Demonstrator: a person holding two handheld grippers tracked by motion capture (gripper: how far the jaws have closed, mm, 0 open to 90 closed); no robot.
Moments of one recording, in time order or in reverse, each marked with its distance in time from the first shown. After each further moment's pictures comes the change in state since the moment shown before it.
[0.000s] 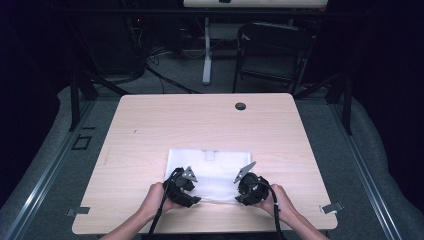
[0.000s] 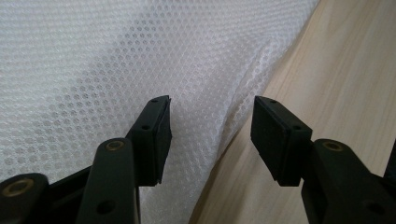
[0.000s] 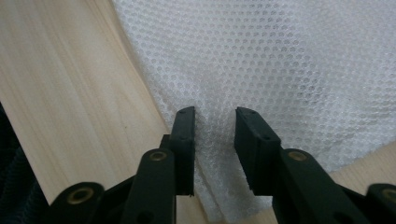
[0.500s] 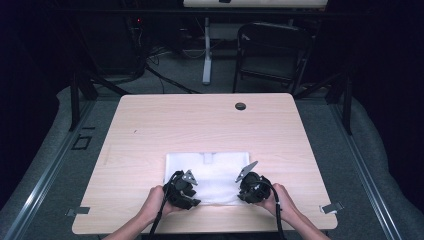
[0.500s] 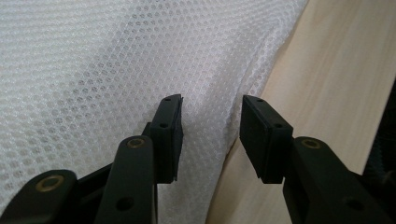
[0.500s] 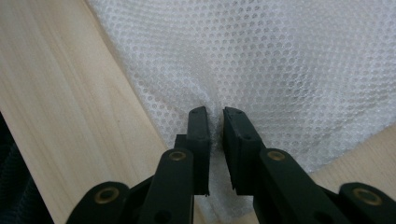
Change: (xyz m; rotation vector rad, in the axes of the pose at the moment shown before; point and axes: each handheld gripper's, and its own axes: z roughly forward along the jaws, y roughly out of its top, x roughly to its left) left arm -0.009 -0.005 0.000 0.000 -0.036 -0.031; right arm -0.004 -0.003 -0.002 0.002 0.003 0.009
